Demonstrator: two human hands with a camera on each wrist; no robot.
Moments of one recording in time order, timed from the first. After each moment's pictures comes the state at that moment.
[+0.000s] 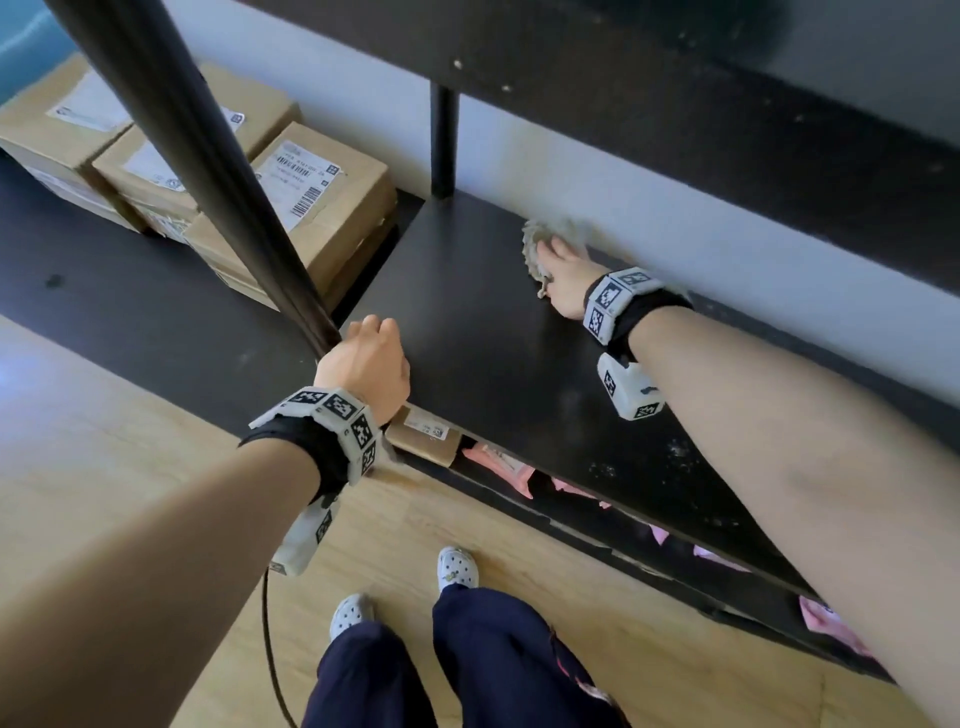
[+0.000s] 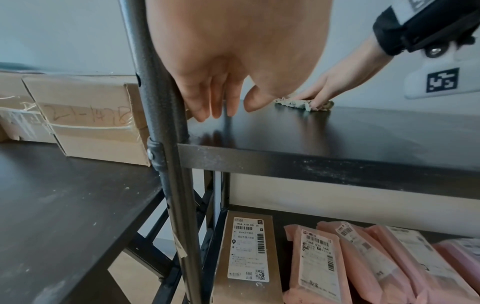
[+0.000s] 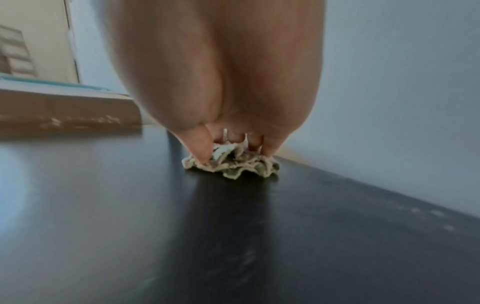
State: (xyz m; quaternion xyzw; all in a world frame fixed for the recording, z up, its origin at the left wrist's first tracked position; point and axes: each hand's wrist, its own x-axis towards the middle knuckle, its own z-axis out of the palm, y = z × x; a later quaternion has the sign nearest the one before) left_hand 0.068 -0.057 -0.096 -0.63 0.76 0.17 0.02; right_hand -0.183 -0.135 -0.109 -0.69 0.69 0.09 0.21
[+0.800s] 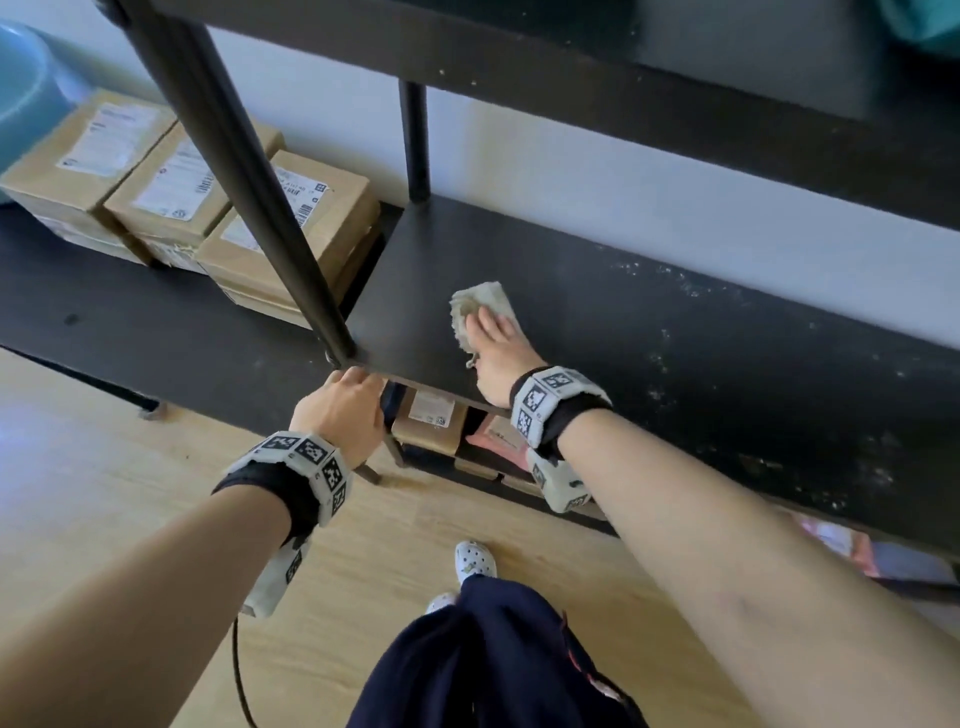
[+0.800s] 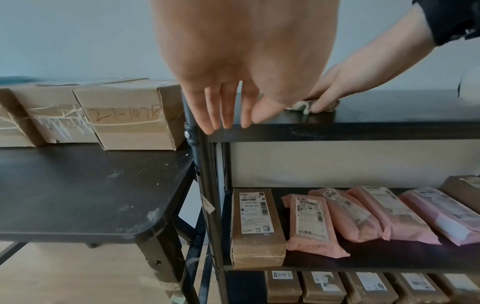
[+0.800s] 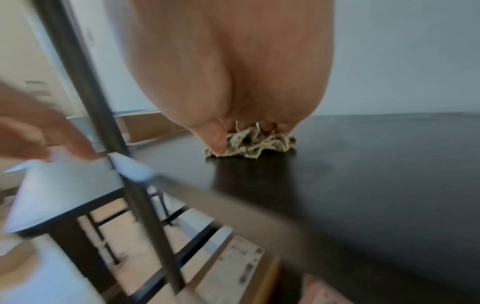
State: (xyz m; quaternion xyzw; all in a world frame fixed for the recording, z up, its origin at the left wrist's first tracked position) left_hand 0.115 -0.001 -0.096 -0.58 0.80 0.17 0.08; right_hand -0.088 -0.013 -0.114 -0.68 0.69 0.05 0.25
